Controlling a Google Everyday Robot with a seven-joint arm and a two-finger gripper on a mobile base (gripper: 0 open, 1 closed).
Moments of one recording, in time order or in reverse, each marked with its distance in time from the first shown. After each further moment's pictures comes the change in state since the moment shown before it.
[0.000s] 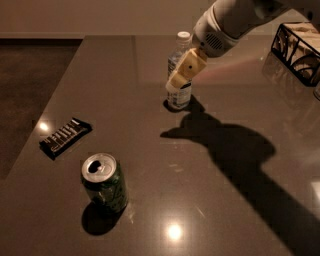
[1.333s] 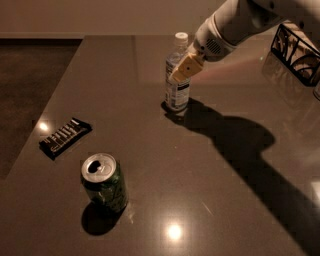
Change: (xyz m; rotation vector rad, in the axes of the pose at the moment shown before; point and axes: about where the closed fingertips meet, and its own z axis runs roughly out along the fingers) arm 0.010 -0.018 0.021 -0.012 -0.026 0.060
